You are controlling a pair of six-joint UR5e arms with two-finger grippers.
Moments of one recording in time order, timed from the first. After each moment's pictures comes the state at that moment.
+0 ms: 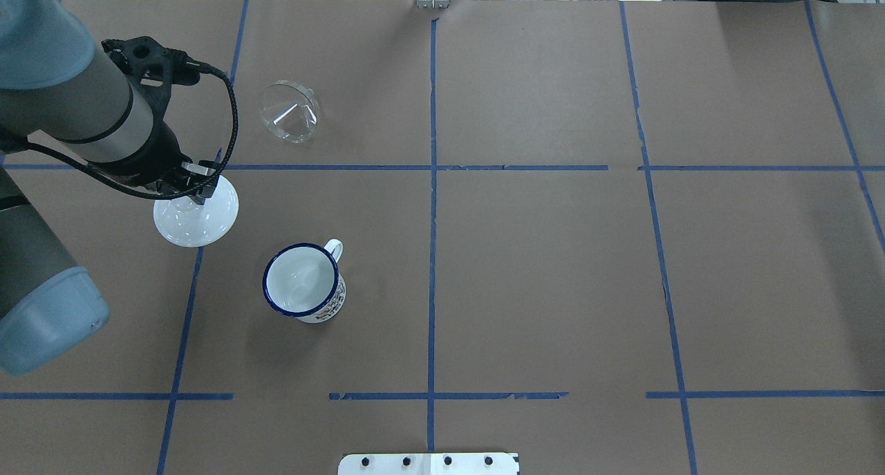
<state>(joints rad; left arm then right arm) -0.79 -2.01 -2.14 -1.14 -1.97 -0.79 1.57 -1.68 1.66 -1.57 2.29 0.01</state>
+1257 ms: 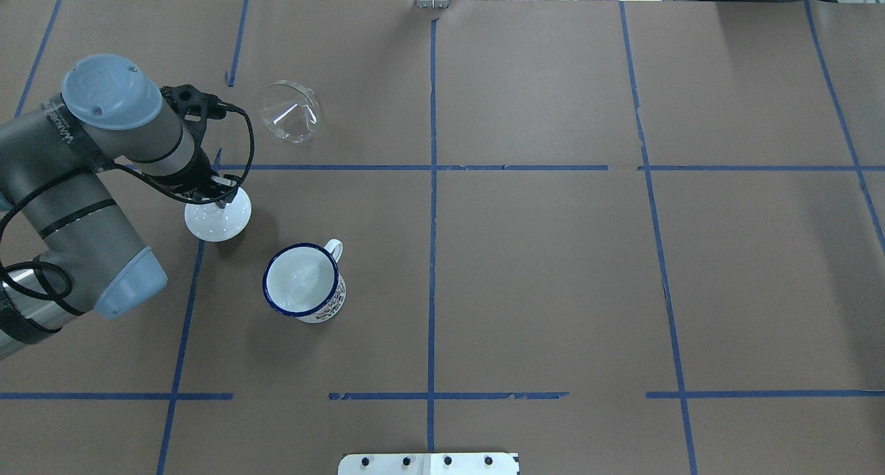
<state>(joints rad) -0.77 -1.95 -1.75 -1.60 -1.98 -0.81 1.57 -1.68 1.66 -1.57 2.29 0.01</state>
